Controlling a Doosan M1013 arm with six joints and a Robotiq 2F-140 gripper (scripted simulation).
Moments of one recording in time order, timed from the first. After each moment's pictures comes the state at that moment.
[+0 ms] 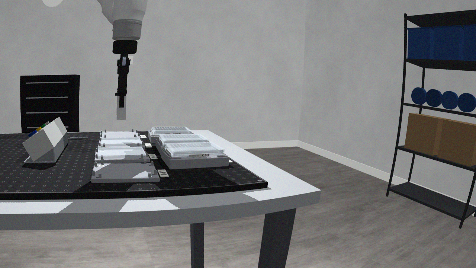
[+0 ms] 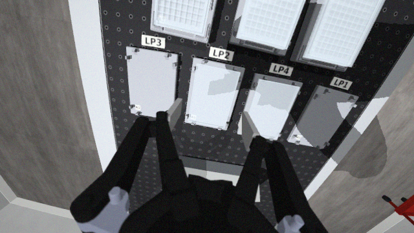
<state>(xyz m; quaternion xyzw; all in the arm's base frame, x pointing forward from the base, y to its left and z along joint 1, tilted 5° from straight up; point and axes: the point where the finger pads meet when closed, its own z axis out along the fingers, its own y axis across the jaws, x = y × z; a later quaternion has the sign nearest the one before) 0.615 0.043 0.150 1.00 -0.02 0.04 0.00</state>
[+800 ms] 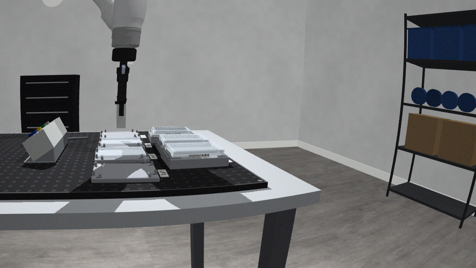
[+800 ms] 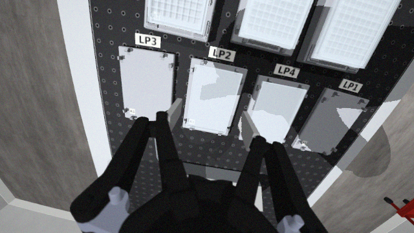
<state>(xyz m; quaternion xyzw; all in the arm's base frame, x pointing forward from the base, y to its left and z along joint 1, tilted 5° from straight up) 0.617 0.043 0.127 1.00 -0.02 0.04 0.00</state>
